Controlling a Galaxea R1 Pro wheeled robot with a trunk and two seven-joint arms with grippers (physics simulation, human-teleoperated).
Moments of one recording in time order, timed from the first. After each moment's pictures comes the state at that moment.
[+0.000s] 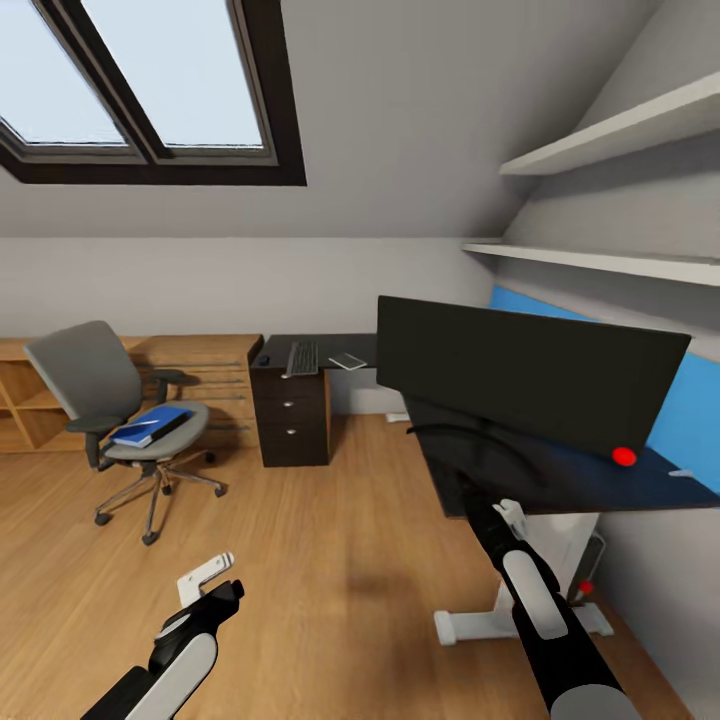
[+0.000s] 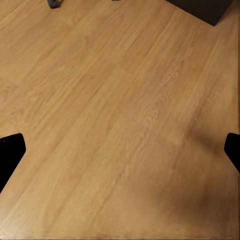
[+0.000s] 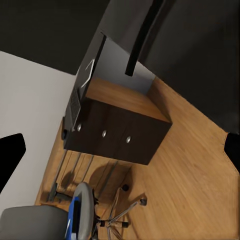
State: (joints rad) left arm -0.27 0.26 -0.53 -1.32 1.05 0.16 0.93; right arm -0.46 0.05 -0.09 -1.01 -1.07 0.12 -0.03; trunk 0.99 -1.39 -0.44
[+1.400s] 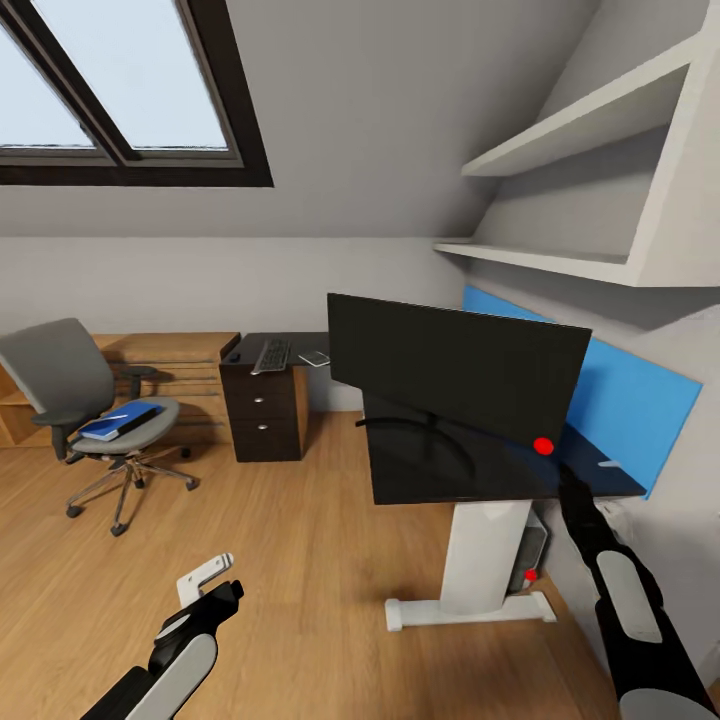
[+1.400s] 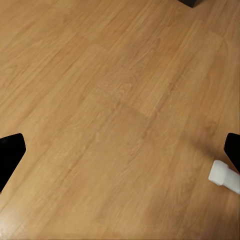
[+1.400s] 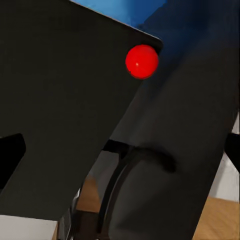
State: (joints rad) left arm -0.27 0.26 -0.53 -1.32 1.04 0.16 0.93; right arm -0.46 -0.06 -0.41 -1.11 -1.08 0.13 -0.03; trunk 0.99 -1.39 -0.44
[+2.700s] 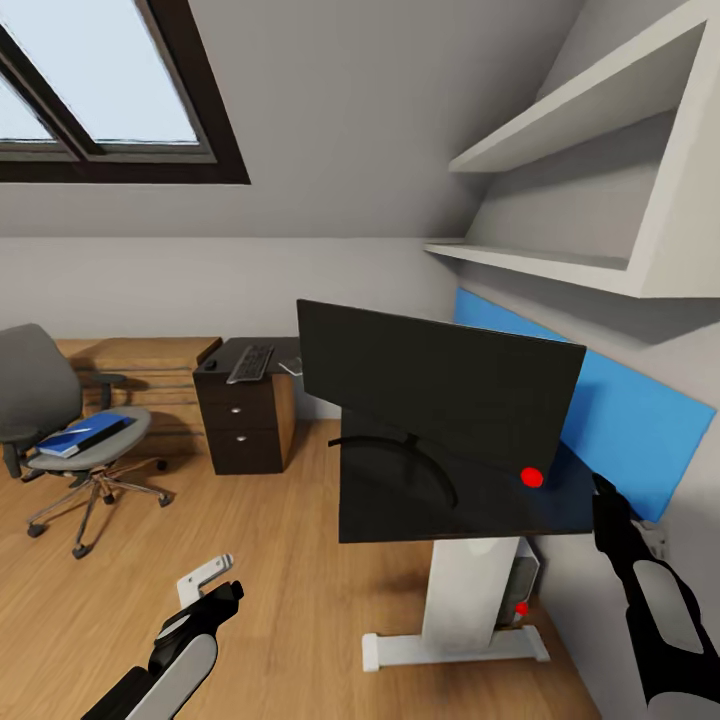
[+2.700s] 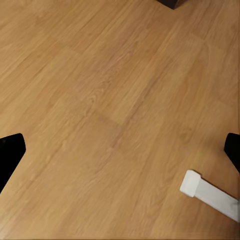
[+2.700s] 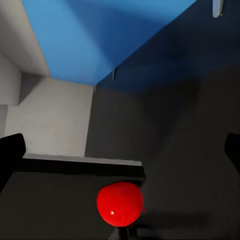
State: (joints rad) left arm -0.27 0.26 -0.53 -1.32 1.04 0.16 0.93; right arm -0.46 -0.12 -0.49 -1.07 -1.23 0.13 -0.08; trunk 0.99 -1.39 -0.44
